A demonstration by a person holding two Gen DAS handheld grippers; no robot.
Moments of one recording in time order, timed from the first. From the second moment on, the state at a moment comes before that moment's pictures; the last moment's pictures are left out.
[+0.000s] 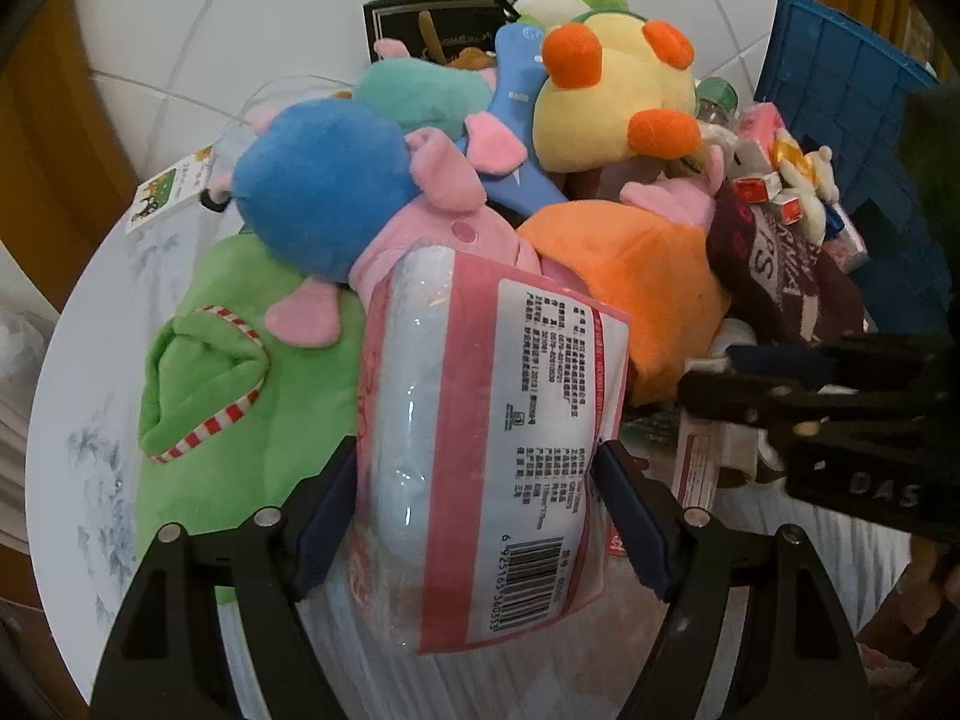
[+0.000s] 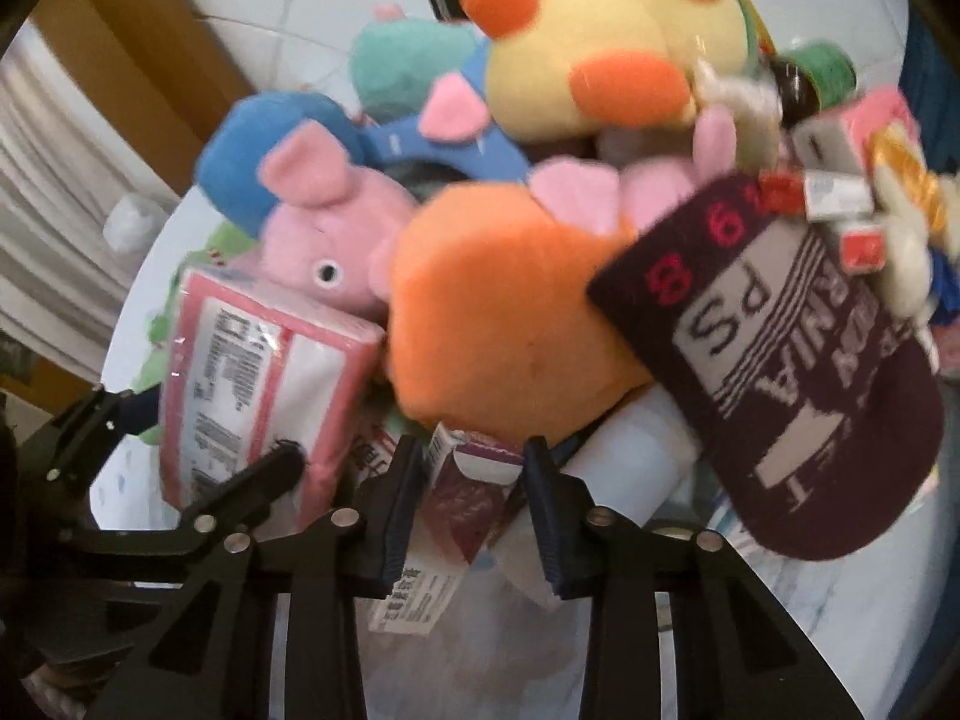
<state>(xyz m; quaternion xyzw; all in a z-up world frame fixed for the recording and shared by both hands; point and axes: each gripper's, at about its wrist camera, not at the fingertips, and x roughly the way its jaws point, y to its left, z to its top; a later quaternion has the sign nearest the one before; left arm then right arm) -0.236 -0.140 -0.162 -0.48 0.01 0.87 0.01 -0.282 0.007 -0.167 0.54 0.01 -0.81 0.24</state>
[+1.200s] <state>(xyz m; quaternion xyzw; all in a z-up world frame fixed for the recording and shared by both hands) -0.215 0.149 0.080 -0.23 0.06 0.95 0.21 -0.159 0.273 0.139 0.17 0.03 -0.98 0.00</state>
